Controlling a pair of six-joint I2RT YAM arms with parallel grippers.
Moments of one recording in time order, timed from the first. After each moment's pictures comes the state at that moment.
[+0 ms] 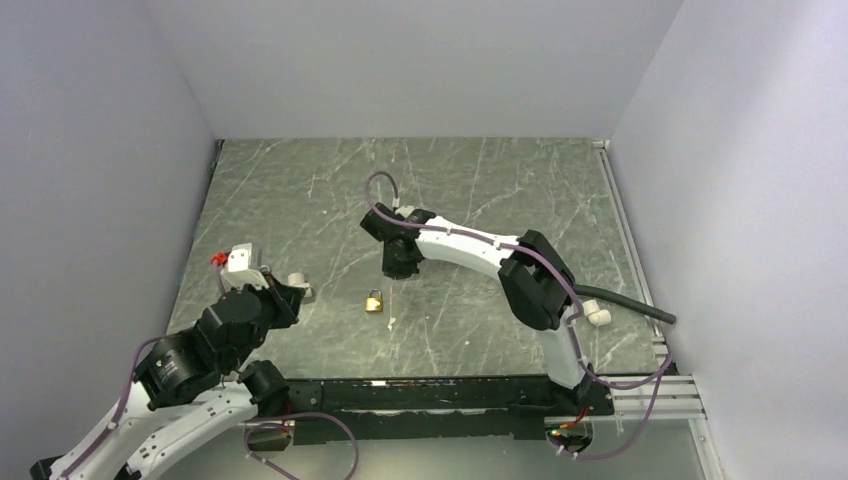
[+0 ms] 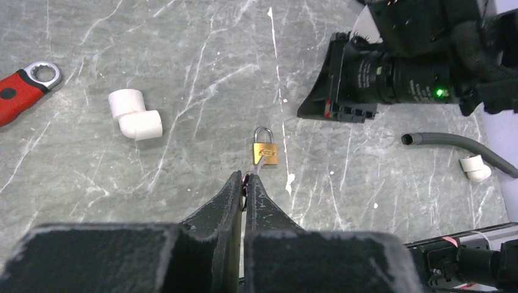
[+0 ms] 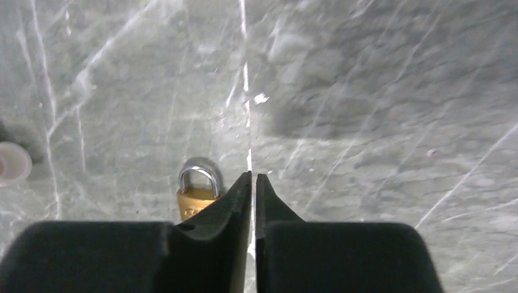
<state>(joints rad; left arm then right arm) -0.85 0.34 0.79 -0.91 -0.52 -0.73 0.95 2.06 1.62 -0.77 0.18 0.98</state>
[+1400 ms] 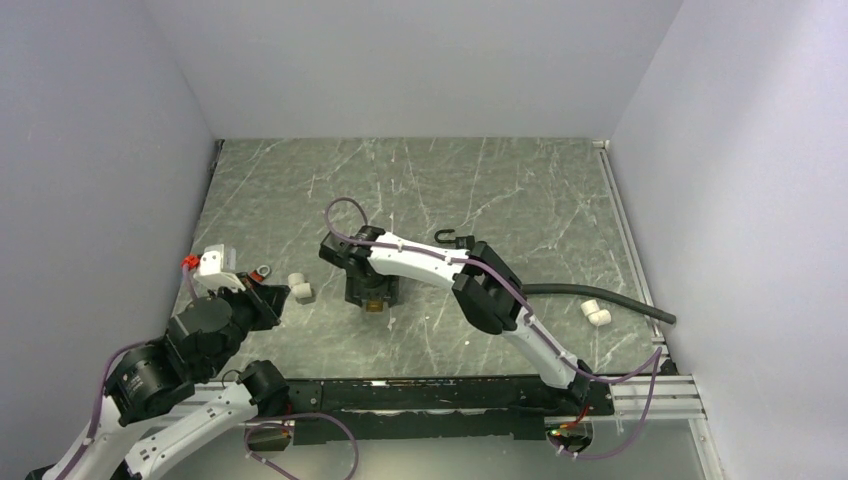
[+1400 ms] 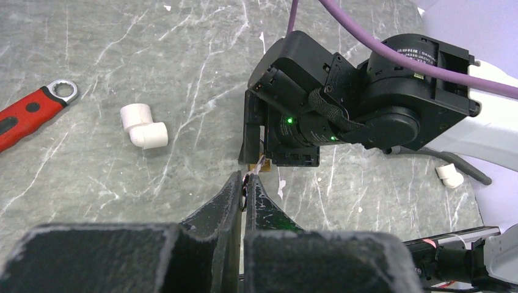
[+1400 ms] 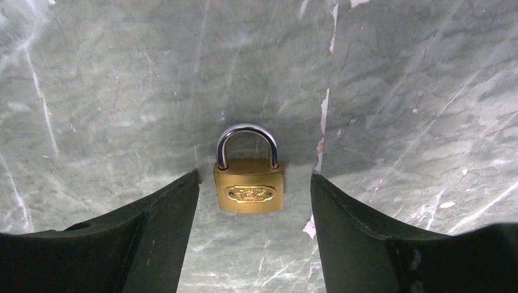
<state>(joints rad) -0.85 0.31 0.90 -0.99 -0.54 -0.72 1.08 2.36 2.02 -1.11 0.20 1.12</state>
